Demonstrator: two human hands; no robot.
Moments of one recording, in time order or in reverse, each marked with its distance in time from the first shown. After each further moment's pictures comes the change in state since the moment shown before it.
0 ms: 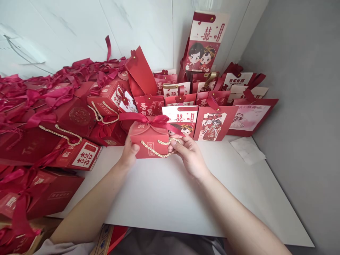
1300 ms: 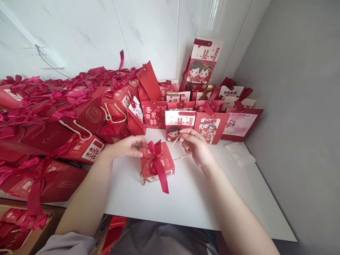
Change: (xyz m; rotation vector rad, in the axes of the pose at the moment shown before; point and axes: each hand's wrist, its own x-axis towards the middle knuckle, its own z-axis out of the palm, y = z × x) left_hand 0.021 0.051 -0.052 0.543 -0.579 -0.380; right_hand 0.011 -0.033 -0.026 -0.041 0.030 0.052
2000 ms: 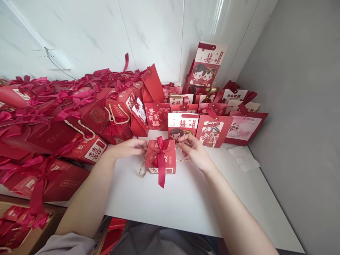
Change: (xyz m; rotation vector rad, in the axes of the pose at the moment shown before) left_hand -0.002 0.000 0.001 -0.243 0.059 -0.158; right_hand 0.002 0.017 -0.002 -0.346 -0.057 -0.040
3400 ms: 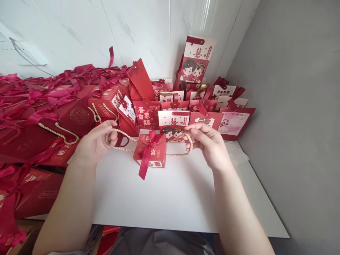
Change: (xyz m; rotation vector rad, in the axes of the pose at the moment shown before) left_hand -0.025 0.040 0.011 -0.336 0.493 0.292; right_hand -0.023 -0.043 -0.031 0.047 0.154 -0.242
